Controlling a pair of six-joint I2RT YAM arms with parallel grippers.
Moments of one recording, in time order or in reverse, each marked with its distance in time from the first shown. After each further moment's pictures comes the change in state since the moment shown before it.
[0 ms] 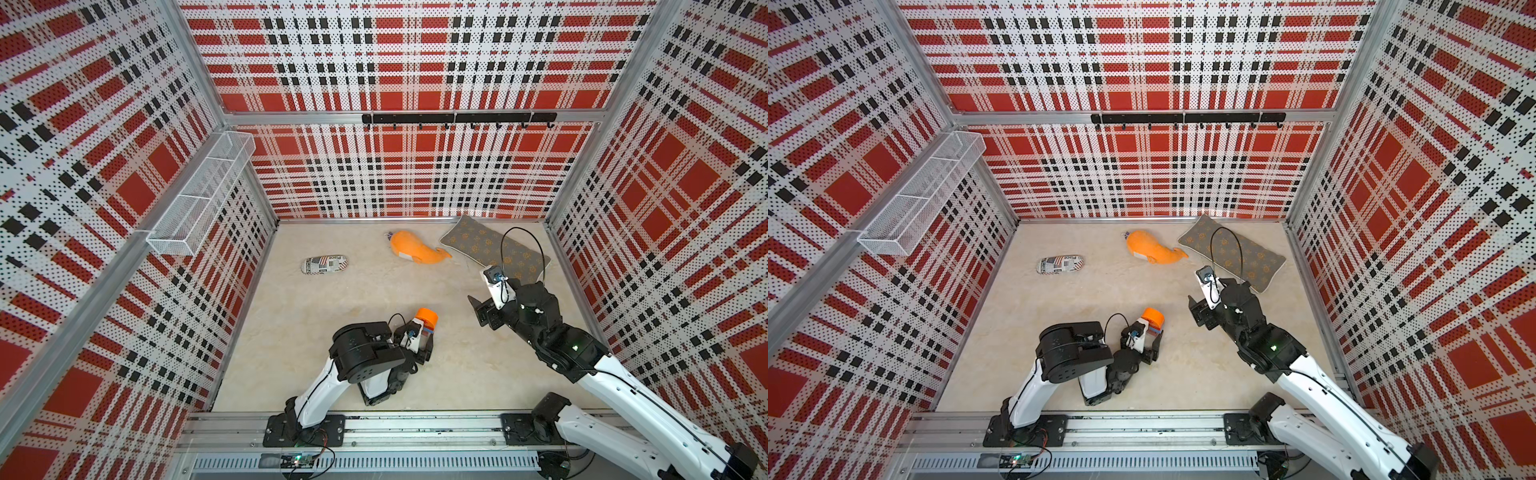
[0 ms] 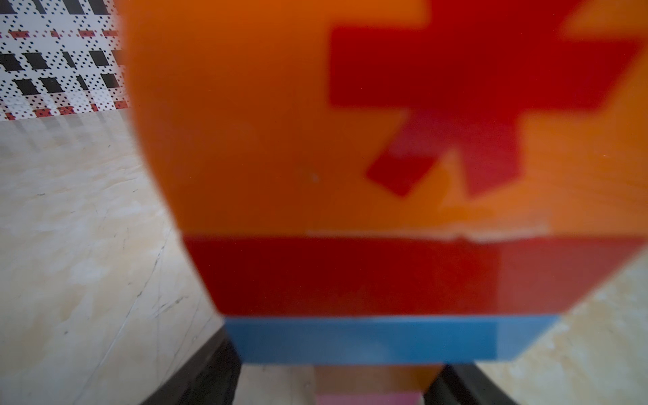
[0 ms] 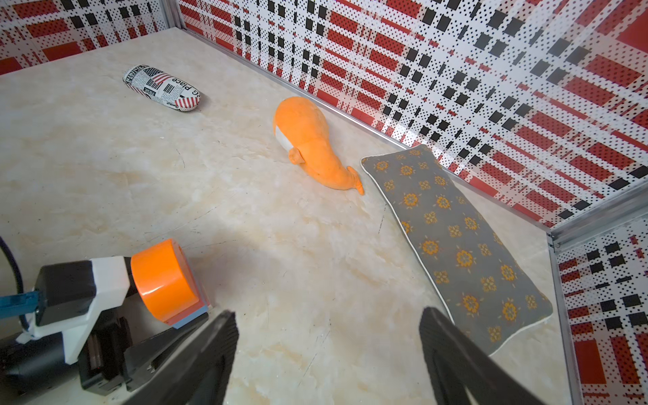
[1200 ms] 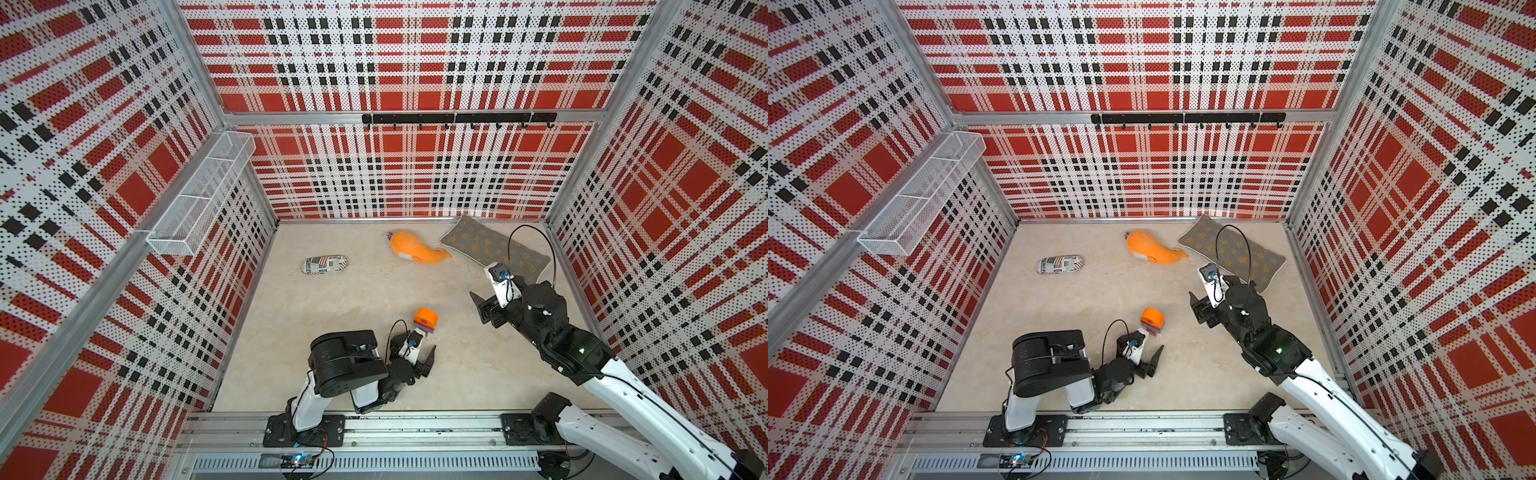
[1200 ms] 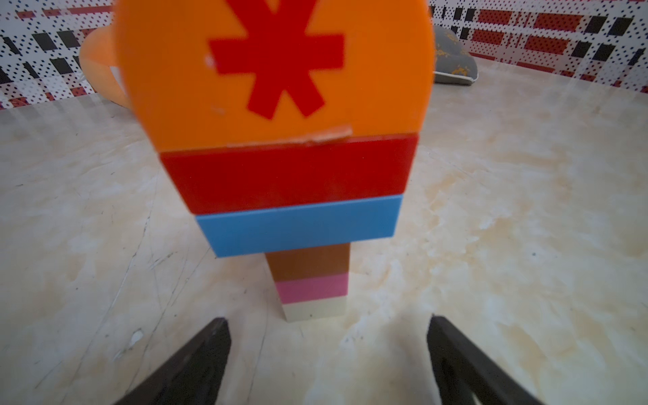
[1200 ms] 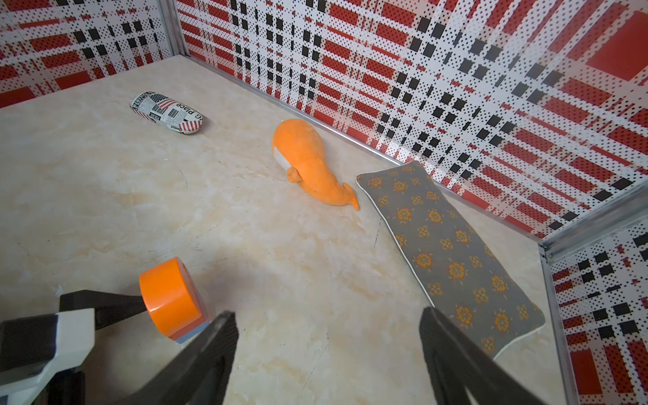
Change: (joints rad) left arm -0.085 -0.180 -0.106 -0.199 0.021 -0.014; right arm 0.000 -0.034 0.017 0.007 0.005 0.000
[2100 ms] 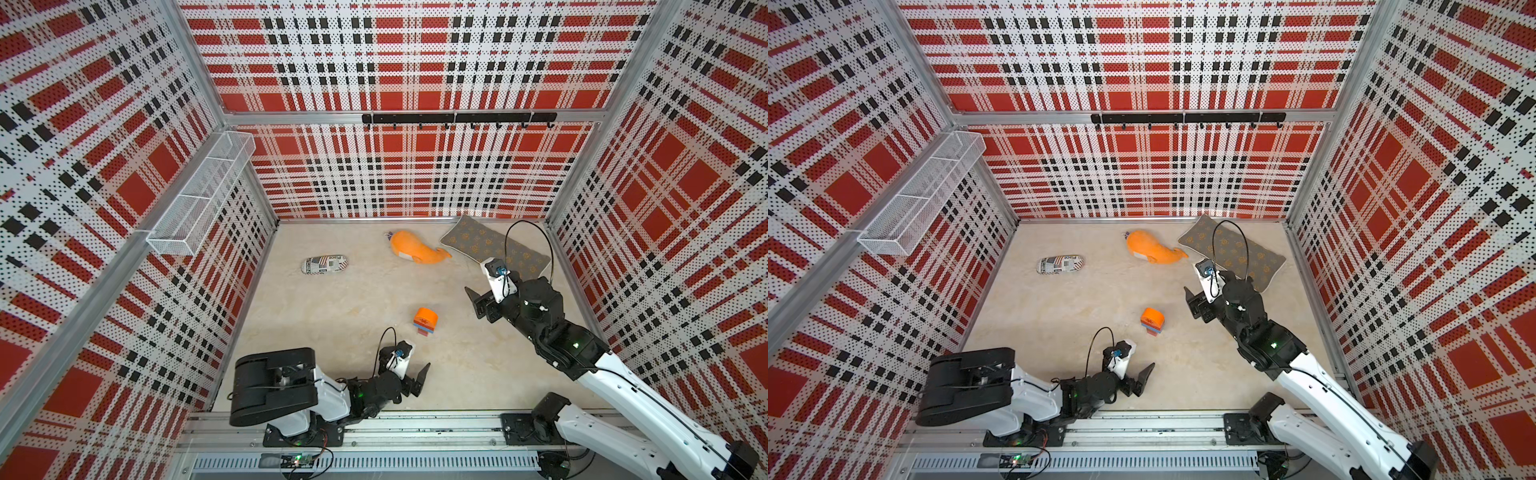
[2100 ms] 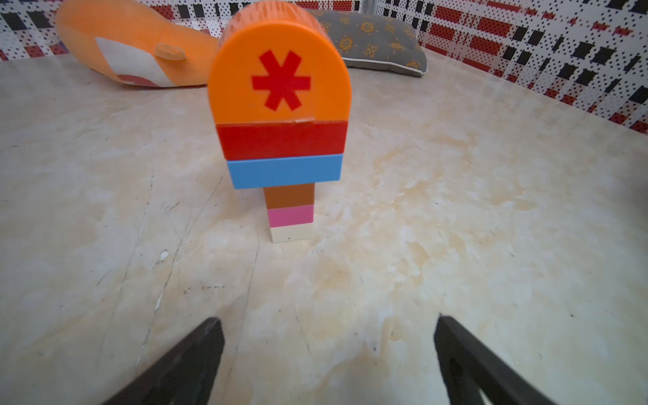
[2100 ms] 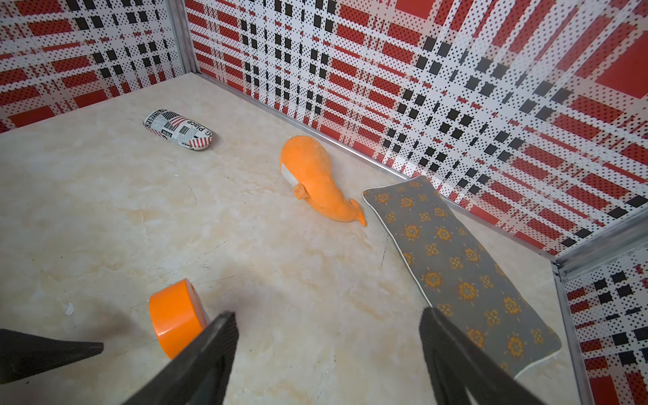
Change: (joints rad) left arm -0.124 -0.454 -0.155 -0.385 0.032 -0.161; right arm 0.000 0.046 0.018 0.067 -0.026 0.000
